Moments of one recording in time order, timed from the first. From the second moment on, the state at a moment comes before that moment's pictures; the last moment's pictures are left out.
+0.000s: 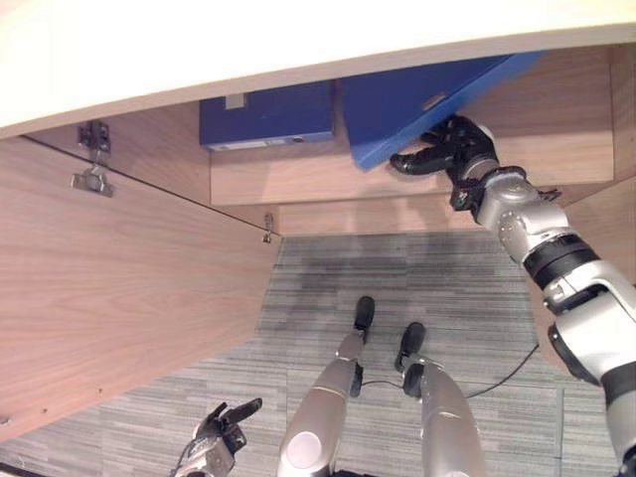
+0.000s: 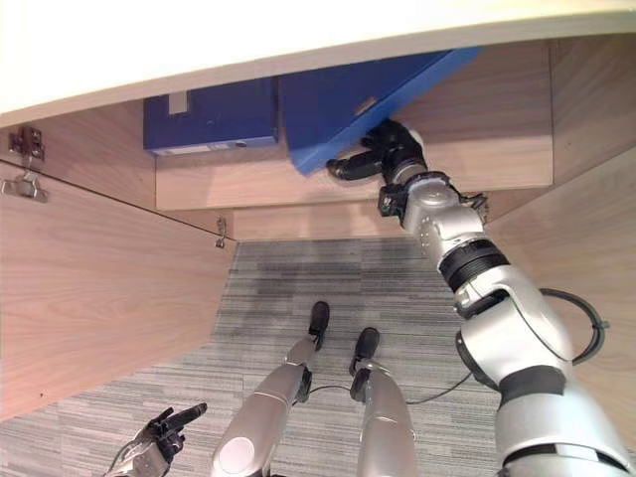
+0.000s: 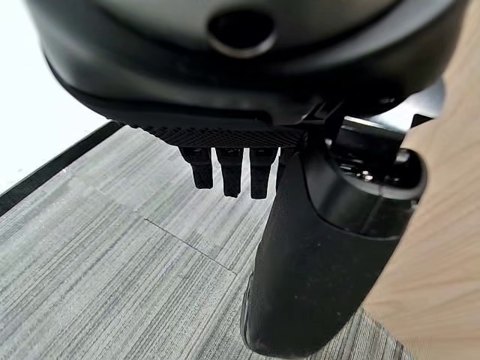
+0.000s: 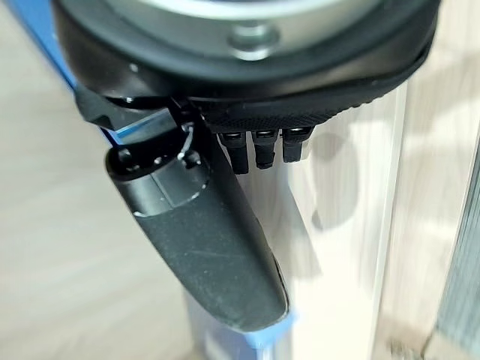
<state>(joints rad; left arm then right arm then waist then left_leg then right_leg) -0.13 0.25 0.03 1.15 -0.64 0.01 0.18 -1.19 -0.61 0.69 0.83 0.94 0.06 -0.02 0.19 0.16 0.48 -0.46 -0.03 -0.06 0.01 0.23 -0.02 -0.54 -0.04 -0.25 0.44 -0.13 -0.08</state>
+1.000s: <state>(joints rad) -0.12 0.28 0.04 1.17 -0.60 0.01 0.10 -1.39 -0.72 1.22 0.89 -0.03 0.07 0.25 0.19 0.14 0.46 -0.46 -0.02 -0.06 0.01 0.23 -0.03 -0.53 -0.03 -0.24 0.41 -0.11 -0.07</state>
